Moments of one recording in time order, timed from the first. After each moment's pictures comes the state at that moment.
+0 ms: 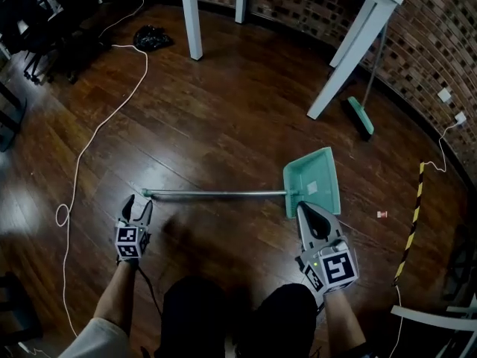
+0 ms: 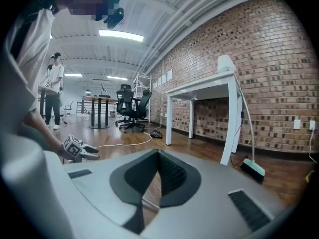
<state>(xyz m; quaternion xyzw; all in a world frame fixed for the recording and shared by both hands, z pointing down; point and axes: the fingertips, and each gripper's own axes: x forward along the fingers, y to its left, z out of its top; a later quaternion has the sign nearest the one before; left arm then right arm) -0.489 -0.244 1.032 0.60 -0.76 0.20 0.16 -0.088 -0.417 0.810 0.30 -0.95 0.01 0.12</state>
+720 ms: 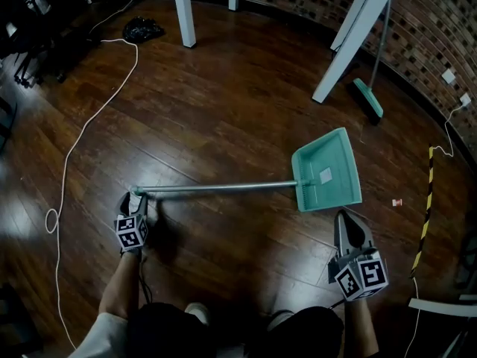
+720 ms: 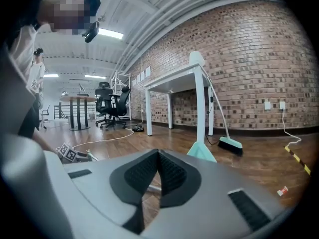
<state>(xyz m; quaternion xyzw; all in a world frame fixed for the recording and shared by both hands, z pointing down) -0.549 -0.245 1.170 0.54 -0.79 0.19 0.20 0.004 -0.420 0.902 0.41 -0.90 0.07 0.11</state>
